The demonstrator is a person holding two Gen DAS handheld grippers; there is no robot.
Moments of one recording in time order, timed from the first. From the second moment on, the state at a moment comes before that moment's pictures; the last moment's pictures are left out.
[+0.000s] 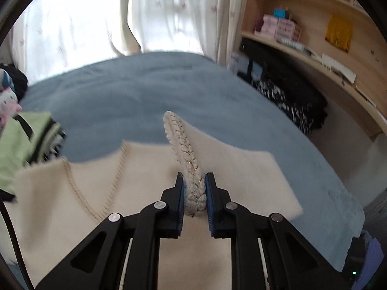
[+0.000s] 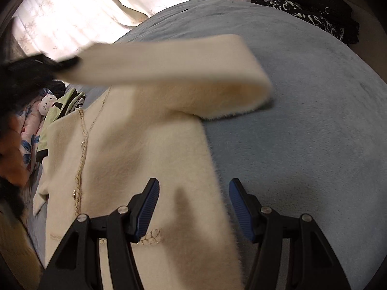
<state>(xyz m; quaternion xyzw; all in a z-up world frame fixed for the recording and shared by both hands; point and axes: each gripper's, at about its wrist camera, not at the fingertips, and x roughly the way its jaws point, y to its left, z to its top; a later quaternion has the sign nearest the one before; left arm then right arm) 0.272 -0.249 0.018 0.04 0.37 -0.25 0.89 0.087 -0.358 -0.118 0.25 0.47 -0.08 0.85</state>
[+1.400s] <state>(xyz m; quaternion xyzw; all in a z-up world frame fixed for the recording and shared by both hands) 0.382 -0.092 -0.133 -0.05 0.51 -0.13 0.85 0.288 -0.441 -0.154 0.26 0.50 -0.07 0.82</state>
